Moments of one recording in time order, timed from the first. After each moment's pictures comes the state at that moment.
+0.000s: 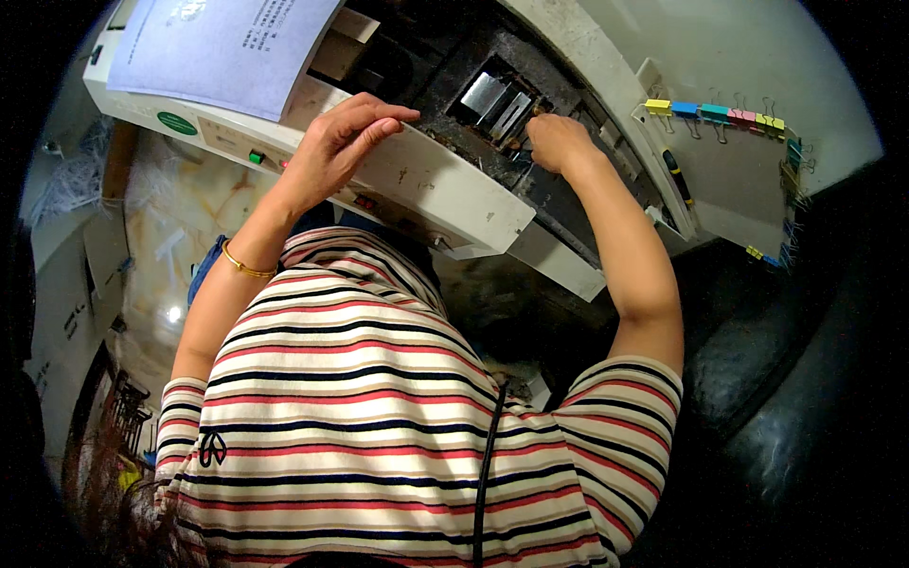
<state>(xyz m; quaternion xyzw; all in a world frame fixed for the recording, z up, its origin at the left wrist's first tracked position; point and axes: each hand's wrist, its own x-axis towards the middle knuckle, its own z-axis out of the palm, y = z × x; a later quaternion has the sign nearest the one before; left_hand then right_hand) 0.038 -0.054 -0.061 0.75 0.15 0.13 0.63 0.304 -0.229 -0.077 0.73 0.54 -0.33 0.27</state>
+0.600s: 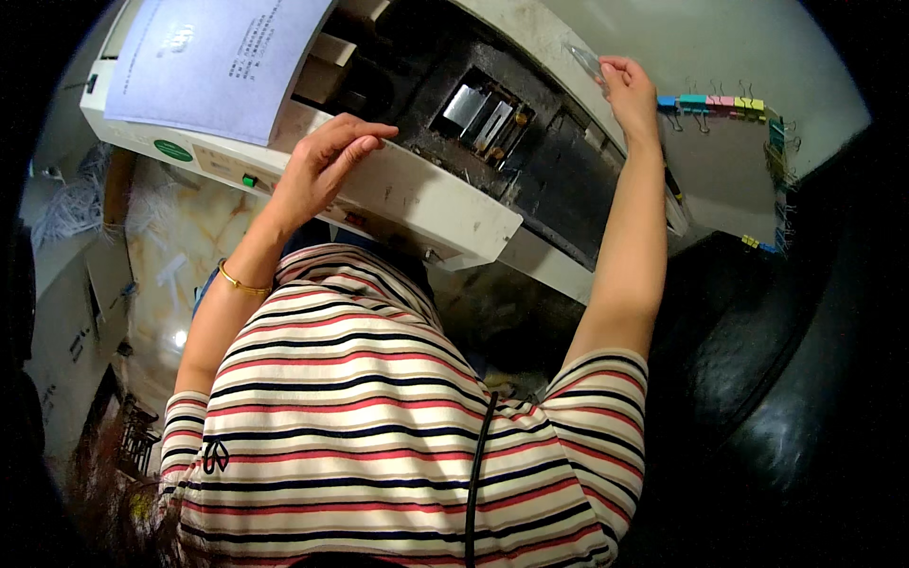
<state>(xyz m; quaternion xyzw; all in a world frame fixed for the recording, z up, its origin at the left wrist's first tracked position) 0.040 -0.051 -0.056 0.74 0.16 0.12 0.64 0.402 -0.232 -0.039 0.87 0.21 -0.24 -0.37</state>
